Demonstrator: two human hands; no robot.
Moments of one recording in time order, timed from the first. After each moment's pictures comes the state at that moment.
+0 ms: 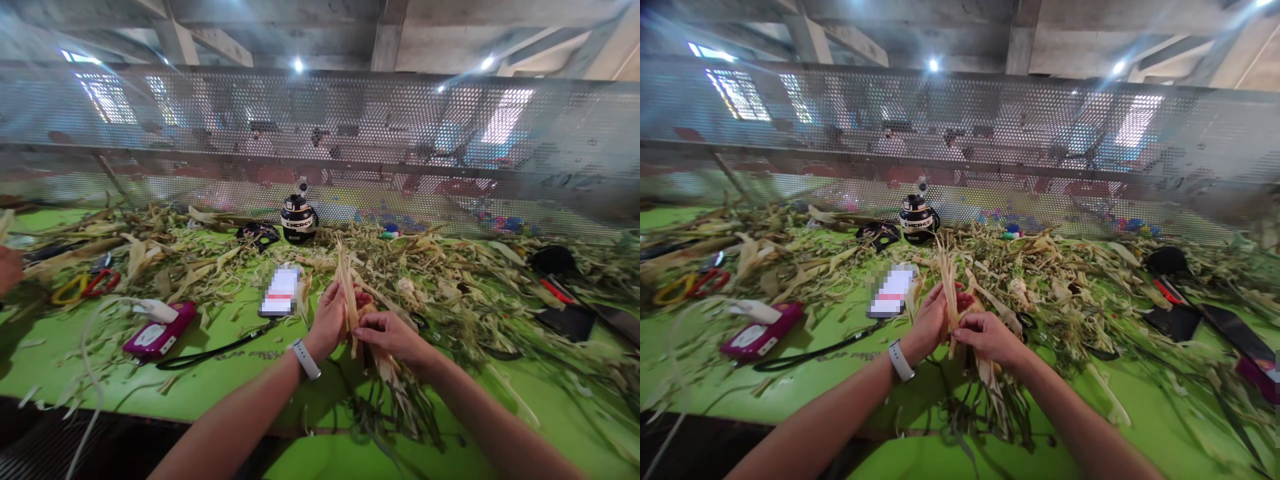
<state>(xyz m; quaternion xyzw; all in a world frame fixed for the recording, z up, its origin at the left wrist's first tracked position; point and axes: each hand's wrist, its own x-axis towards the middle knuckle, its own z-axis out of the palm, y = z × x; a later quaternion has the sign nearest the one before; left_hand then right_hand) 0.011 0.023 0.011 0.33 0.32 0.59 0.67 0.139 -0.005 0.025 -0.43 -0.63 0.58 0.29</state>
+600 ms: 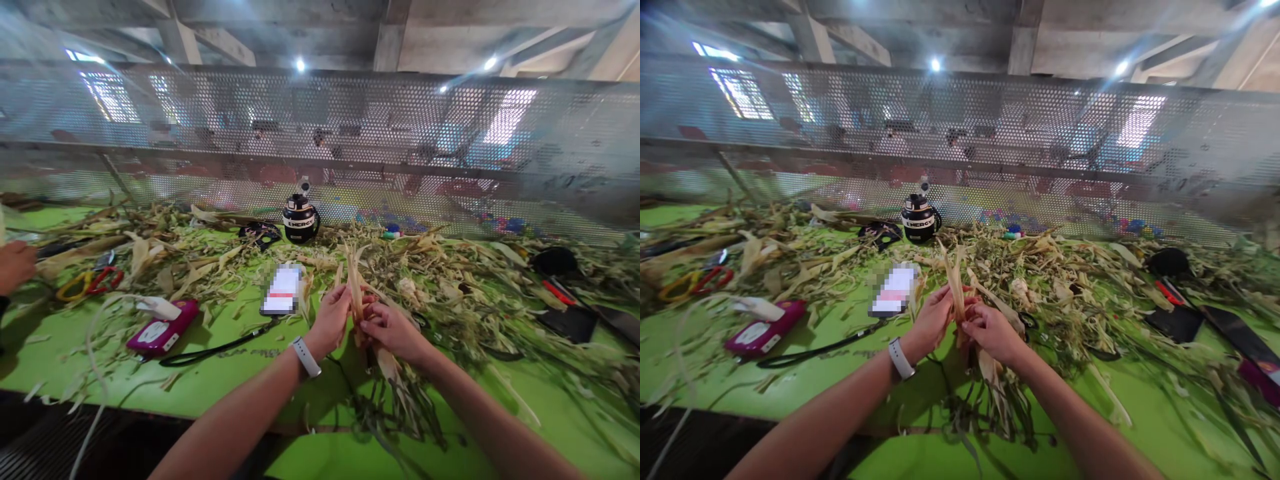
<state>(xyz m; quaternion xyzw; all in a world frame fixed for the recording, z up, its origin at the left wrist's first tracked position) 0.010 0.025 0.010 0.34 0.33 0.54 0.70 0.142 0.002 0.015 -0.46 -0.61 0.57 0.32</state>
